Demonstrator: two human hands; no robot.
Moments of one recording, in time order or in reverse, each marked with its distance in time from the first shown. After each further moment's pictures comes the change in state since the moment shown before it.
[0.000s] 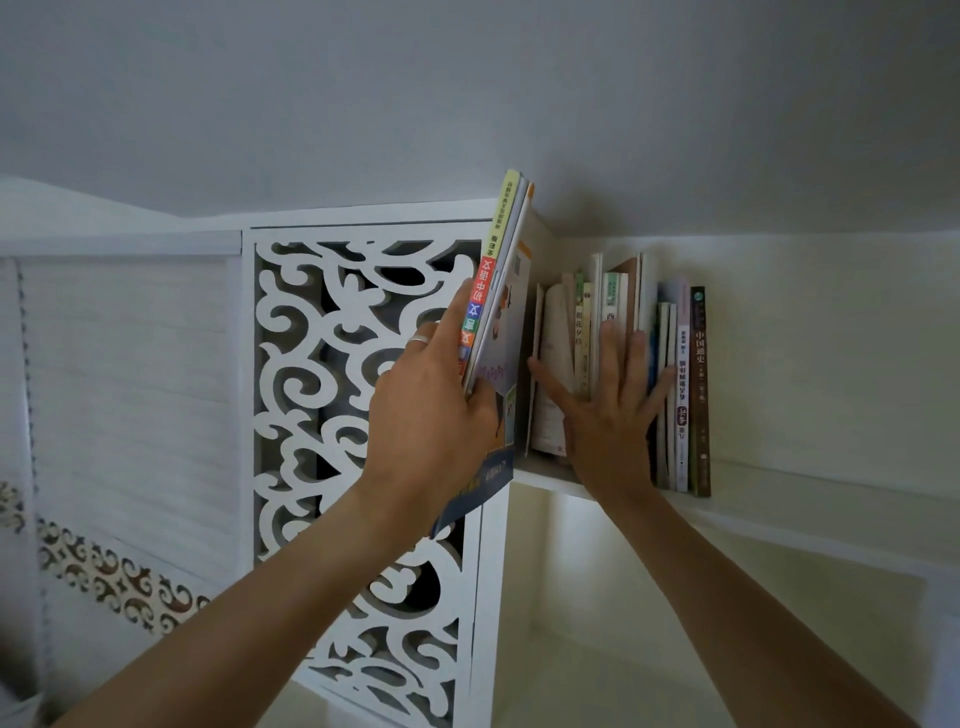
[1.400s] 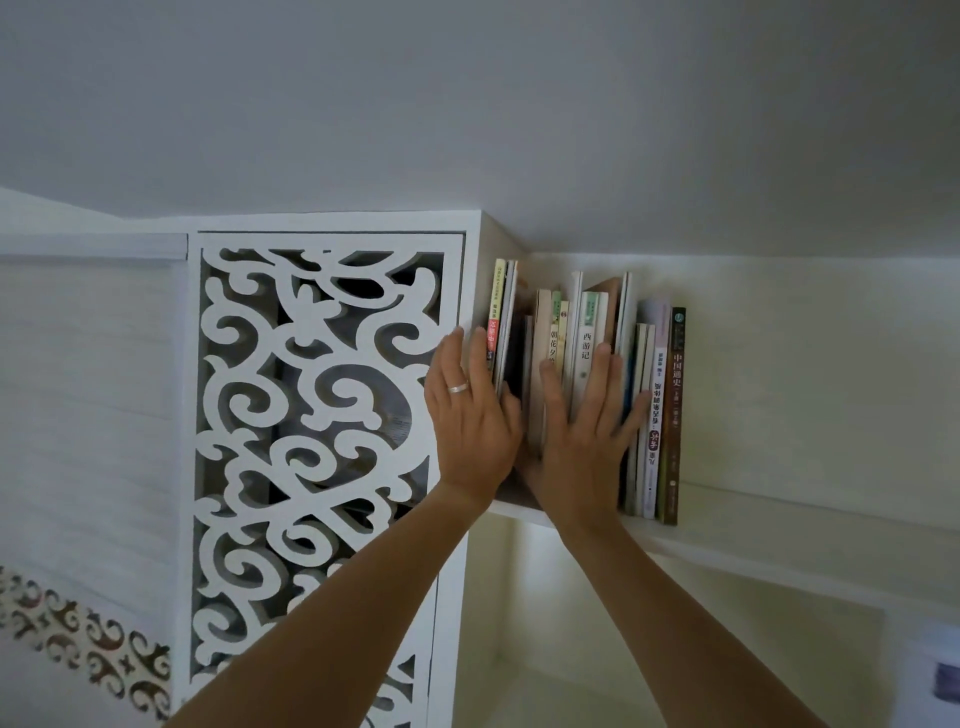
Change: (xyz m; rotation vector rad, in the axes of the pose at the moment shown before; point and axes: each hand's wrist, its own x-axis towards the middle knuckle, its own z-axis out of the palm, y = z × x) left_hand 0.038 -0.042 0.174 0.072 0.355 0.180; right_hand -0.001 -0.002 0.001 0.010 0.045 0.192
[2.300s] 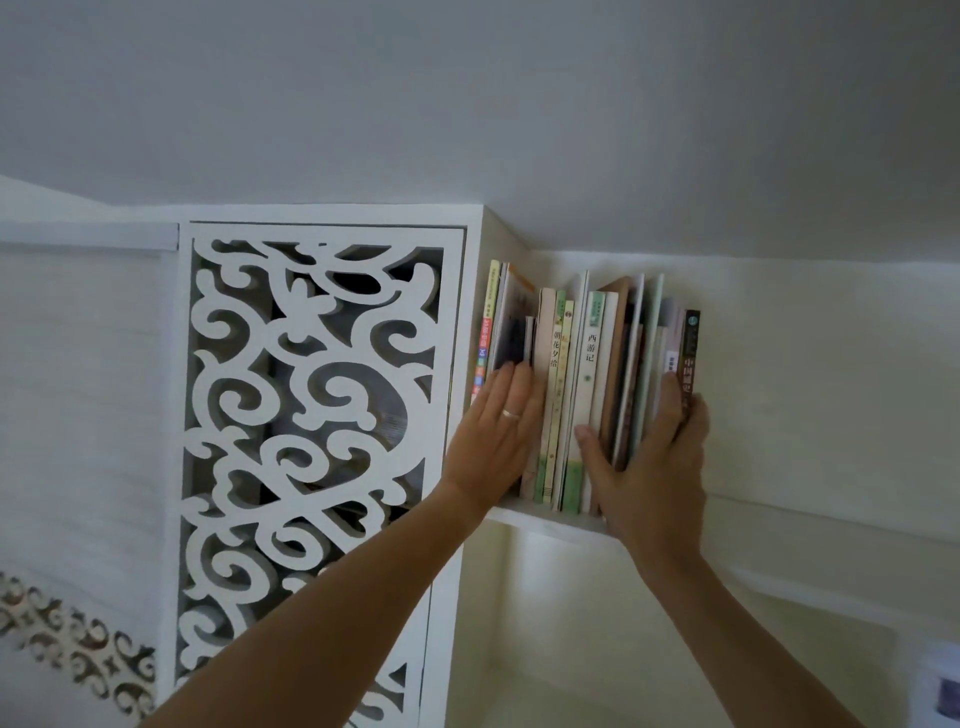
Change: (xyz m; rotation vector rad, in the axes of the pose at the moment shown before) left_hand -0.018 -0.027 0.035 0.376 -0.124 0.582; right_hand -0.006 0.055 -0.032 0.375 -0.116 0.309
